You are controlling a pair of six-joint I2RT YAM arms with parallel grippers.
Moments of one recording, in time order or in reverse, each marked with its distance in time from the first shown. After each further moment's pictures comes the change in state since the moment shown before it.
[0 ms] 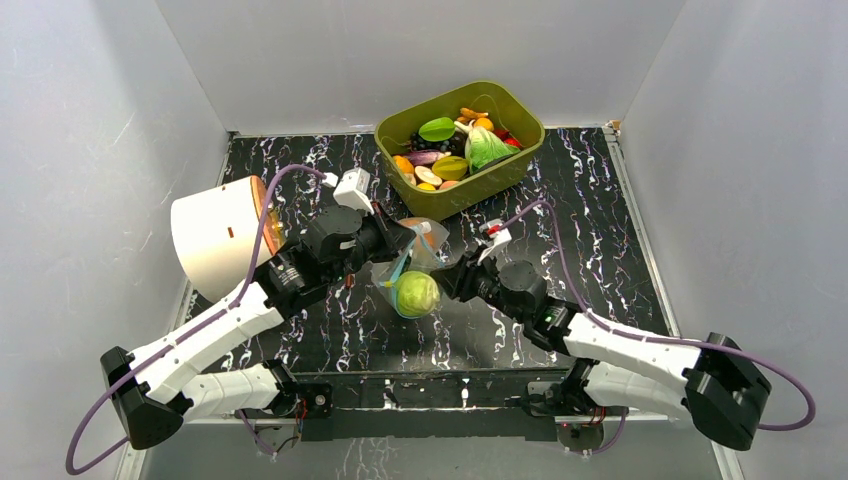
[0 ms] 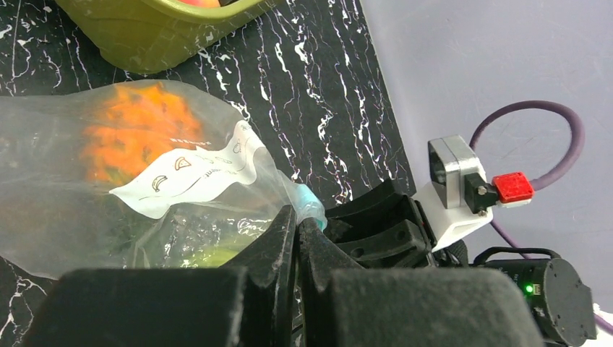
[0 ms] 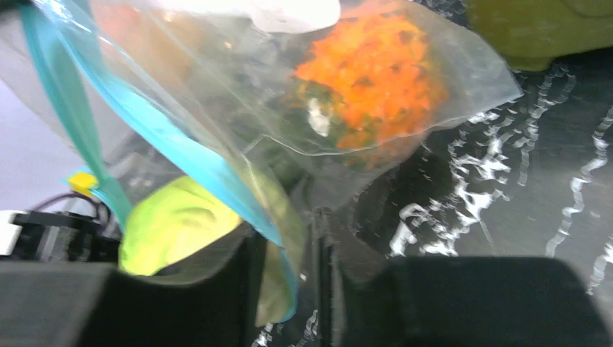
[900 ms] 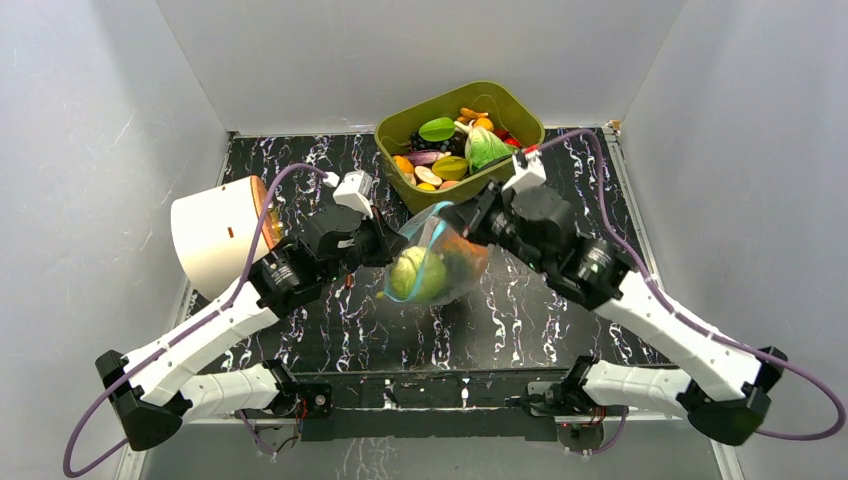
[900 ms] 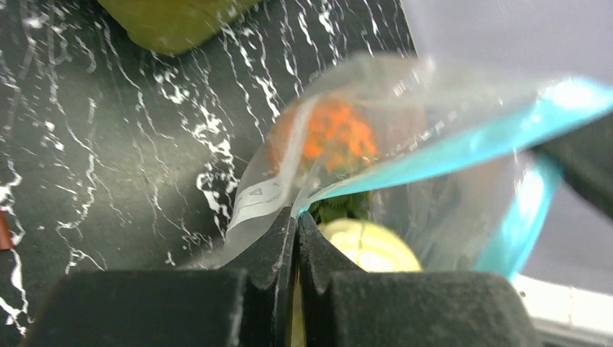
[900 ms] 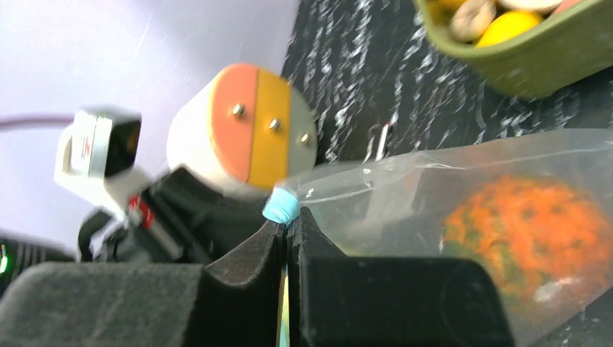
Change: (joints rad) left arm 0.000 -0.008 0.047 -0.136 -0.003 0.081; right arm -0.018 0.035 0.751 -0.771 0.121 0.358
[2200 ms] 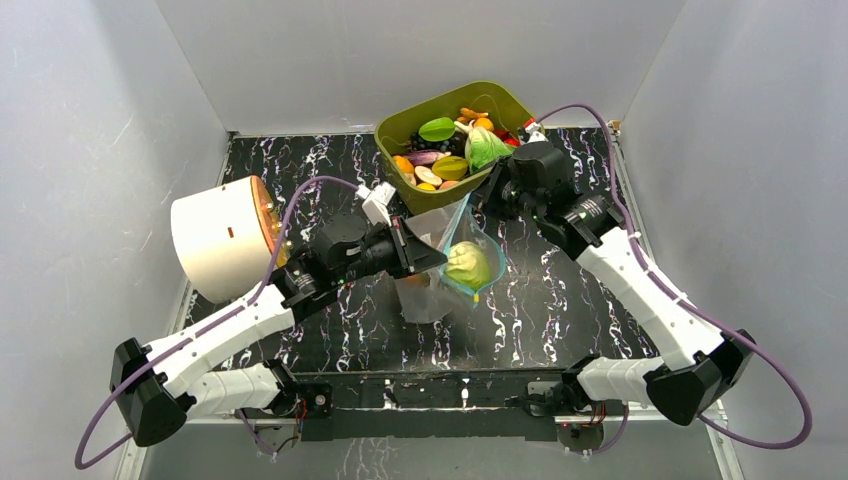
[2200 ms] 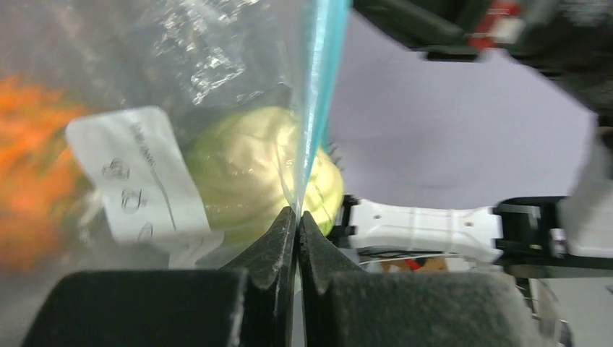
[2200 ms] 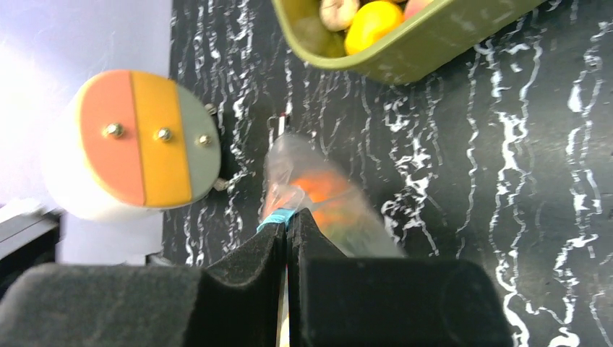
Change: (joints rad) left arm 0.006 0.035 -0.186 0.345 0.416 -0.240; right arm -0.295 0.206 0.176 -0.240 -0.201 -0.113
